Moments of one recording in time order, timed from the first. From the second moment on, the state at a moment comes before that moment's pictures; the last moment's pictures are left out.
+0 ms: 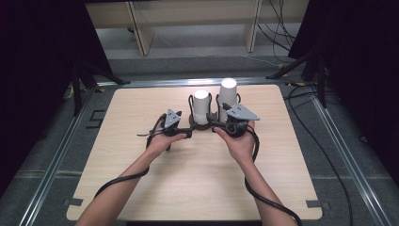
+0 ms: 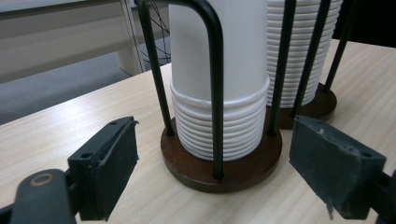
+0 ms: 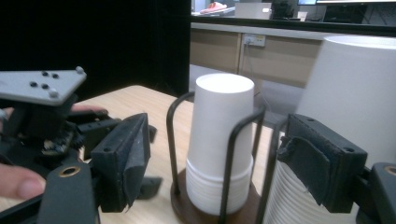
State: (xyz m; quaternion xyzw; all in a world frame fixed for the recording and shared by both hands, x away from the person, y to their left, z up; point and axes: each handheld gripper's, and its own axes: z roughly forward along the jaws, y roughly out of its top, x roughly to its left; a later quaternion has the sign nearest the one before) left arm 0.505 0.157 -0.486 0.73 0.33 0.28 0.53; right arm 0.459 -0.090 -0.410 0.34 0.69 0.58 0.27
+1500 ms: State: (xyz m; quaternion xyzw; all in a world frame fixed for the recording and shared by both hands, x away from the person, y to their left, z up) left arm 0.545 0.124 -0.492 0.75 0.34 0.24 0.52; right arm 0.538 -0.037 -0.392 0.33 0.73 0.51 0.31
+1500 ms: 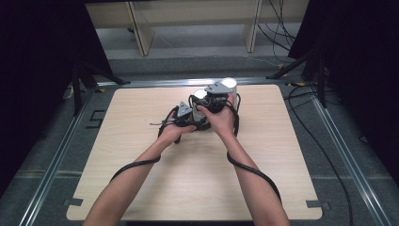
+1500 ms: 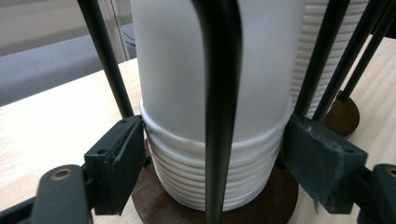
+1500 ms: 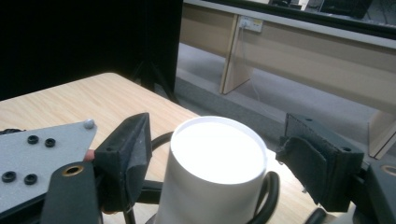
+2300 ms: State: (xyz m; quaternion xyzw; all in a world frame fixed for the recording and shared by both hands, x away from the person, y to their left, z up) left arm 0.544 0.126 -0.492 0.75 0.34 0.24 0.51; right arm 0.552 -0.028 -0.403 0.35 0.74 0.50 0.30
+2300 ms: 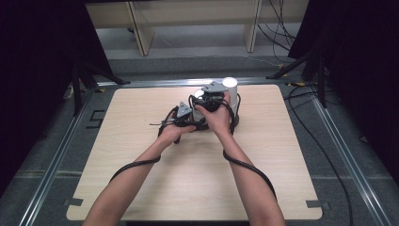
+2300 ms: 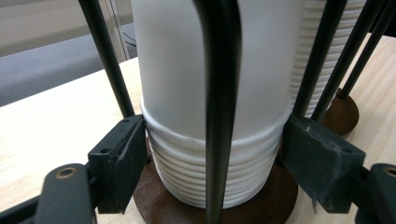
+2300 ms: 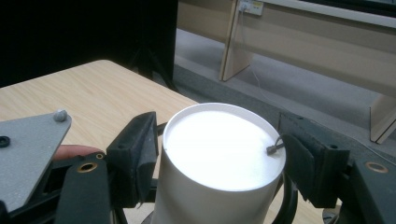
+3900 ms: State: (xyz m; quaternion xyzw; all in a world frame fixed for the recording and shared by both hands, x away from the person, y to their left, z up) left arm 0.545 0.127 -0.492 0.76 0.33 0.25 0.51; right arm 0.535 -0.031 -0.343 0.34 0.69 0.55 0.32
